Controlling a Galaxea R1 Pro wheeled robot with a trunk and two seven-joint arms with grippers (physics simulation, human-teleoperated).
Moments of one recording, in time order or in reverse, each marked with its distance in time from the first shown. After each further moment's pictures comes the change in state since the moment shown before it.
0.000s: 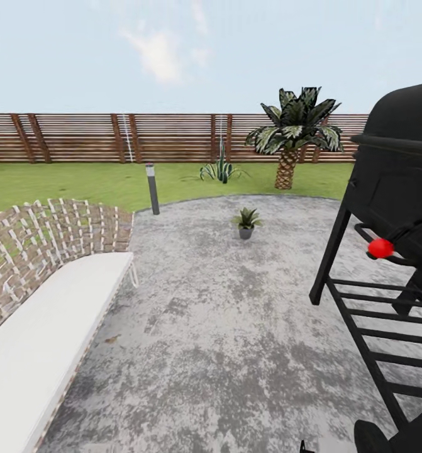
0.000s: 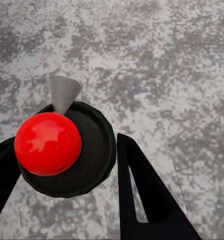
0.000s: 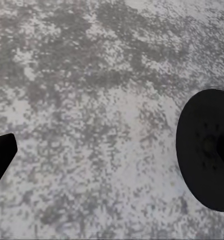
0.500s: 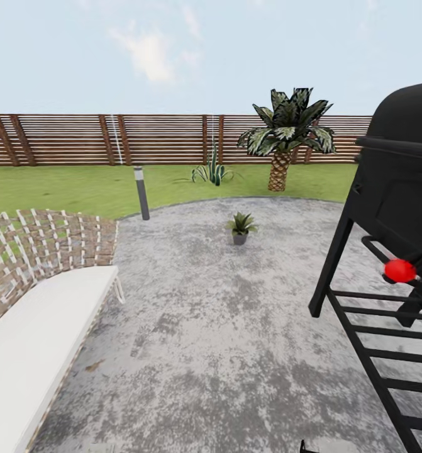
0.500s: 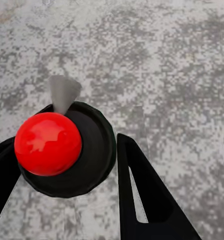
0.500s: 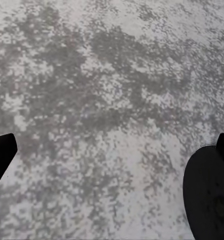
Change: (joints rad) left arm 0.001 0.001 0.000 -0.001 0.000 -0.001 0.000; right arm 0.000 0.000 0.000 0.000 0.000 0.000 0.000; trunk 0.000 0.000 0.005
